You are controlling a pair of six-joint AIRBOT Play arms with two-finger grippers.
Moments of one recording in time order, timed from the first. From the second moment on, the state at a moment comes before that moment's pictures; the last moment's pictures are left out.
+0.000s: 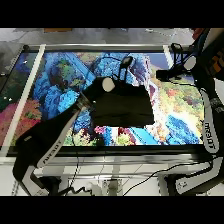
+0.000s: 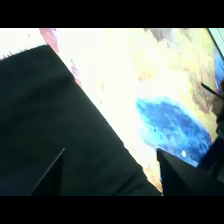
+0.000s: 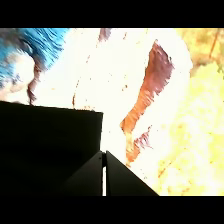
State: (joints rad) left arm -0.65 -1.79 1.86 0.99 -0.78 -1.50; right arm -0.06 -1.68 1.74 -1.37 1.15 1.42
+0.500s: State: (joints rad) left arm -0.41 -1.61 1.86 0.99 -0.87 -1.35; right arm -0.32 -1.67 1.20 -0.73 1.19 1.07
